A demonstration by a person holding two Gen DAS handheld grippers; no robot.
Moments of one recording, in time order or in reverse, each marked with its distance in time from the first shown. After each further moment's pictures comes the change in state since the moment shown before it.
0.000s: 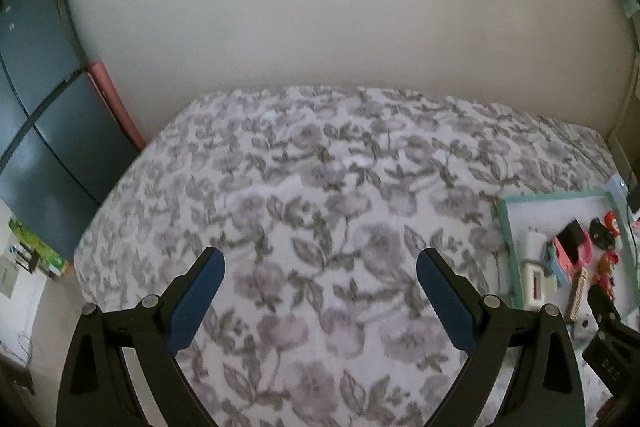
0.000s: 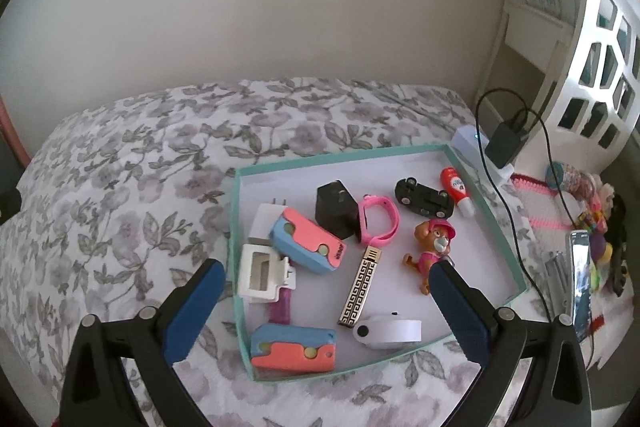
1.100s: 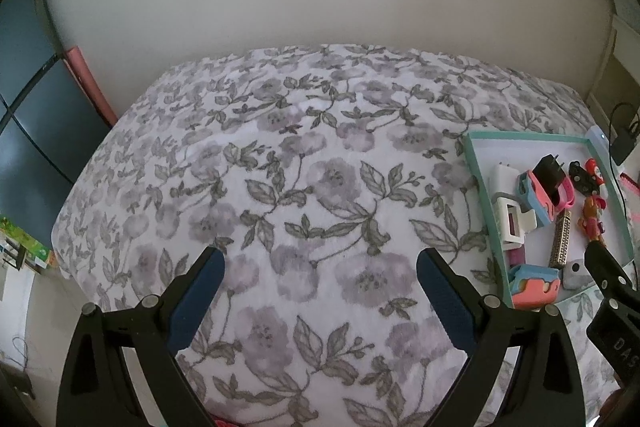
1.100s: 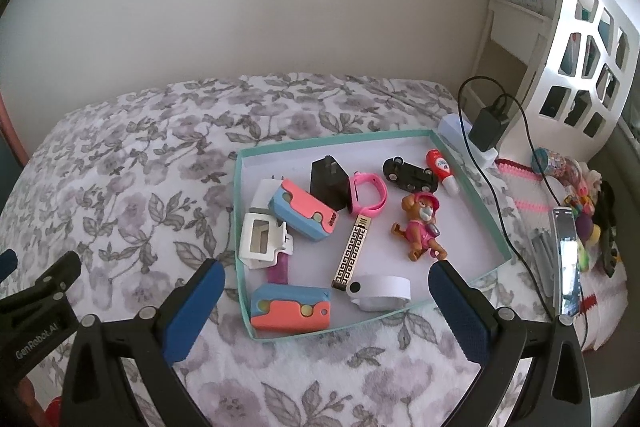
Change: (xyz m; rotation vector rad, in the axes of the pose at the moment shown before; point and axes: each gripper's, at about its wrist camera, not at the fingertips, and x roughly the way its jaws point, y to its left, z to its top) left arm 0.006 -0.036 -0.053 0.032 0.083 -0.063; right arm -0.024 0.000 -0.028 0.017 0.007 -0.022
